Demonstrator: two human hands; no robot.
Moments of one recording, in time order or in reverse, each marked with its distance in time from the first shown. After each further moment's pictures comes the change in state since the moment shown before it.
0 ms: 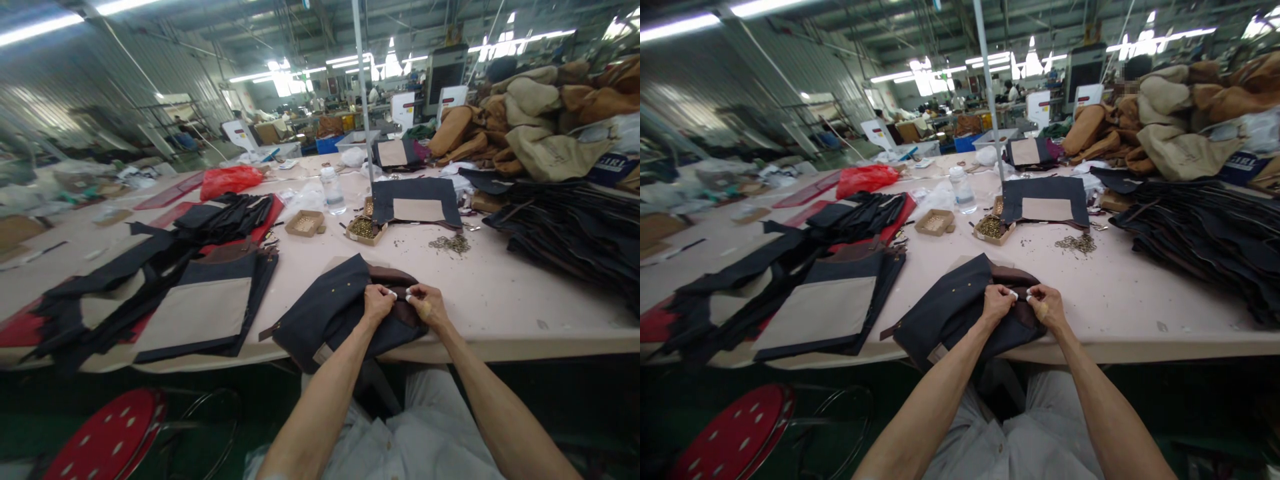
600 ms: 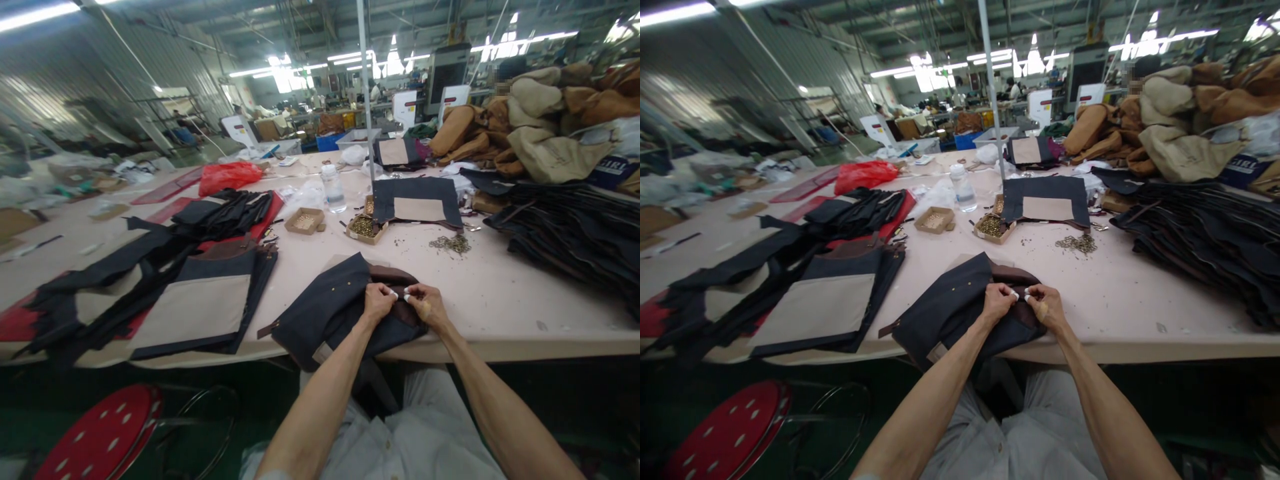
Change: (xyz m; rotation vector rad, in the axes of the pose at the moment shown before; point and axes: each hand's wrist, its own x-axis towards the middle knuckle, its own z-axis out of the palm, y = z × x) left_hand 0.005 -0.011 0.001 -0.003 -0.020 0.093; right_hand 0.000 0.003 0.002 0.031 -0.056 0.002
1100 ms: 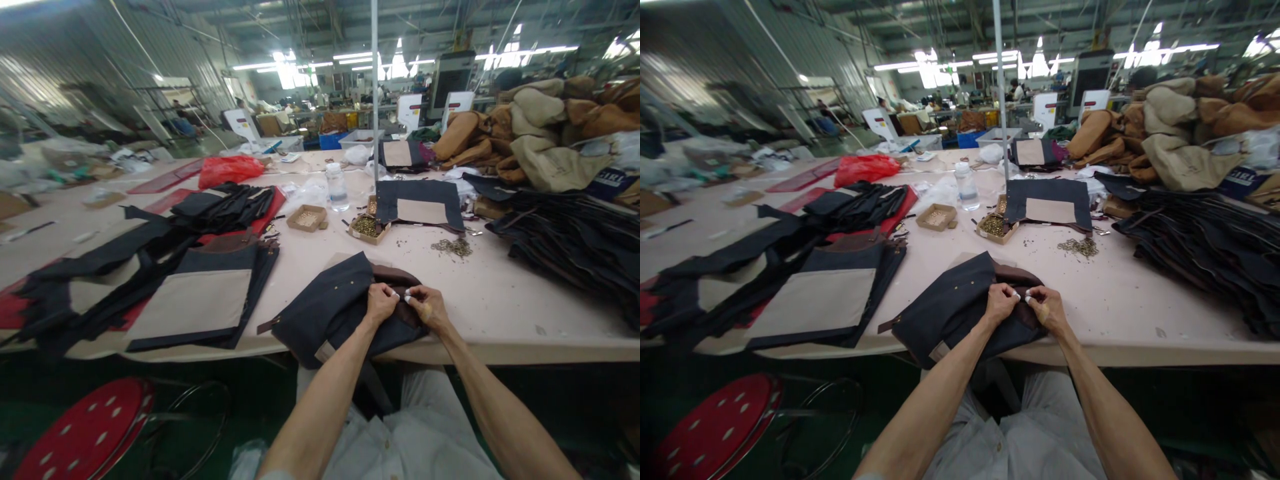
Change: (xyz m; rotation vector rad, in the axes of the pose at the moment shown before) left_hand -0.007 0.002 -0.003 0.003 0.039 0.111; right_hand -0.004 -0.010 0.003 -0.029 -0.018 -0.042
